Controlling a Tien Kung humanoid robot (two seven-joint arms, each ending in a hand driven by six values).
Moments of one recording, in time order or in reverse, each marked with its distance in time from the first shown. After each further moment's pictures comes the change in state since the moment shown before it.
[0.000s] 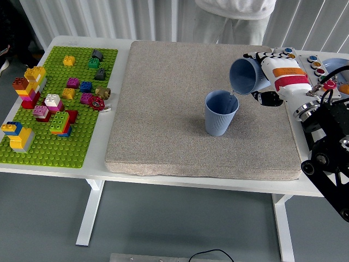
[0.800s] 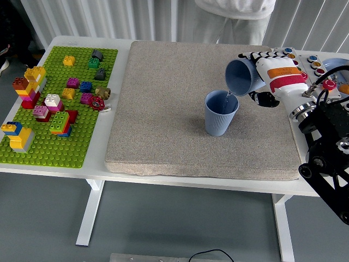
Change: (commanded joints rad) left arm -0.002 0.001 0.003 0.000 -0.004 0.001 -0.002; right arm 0.009 -0.008 -0.036 0.033 -0.043 -0.001 -0.013
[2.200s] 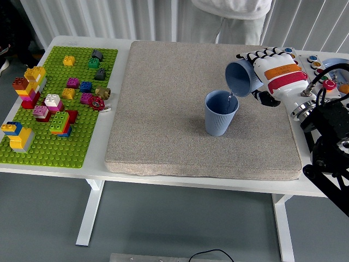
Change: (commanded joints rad) left arm 0.004 0.004 -0.003 0.000 0.005 0.001 0.002; right arm 0.067 -0.085 -0.112 0.008 -0.047 -0.023 -0.007
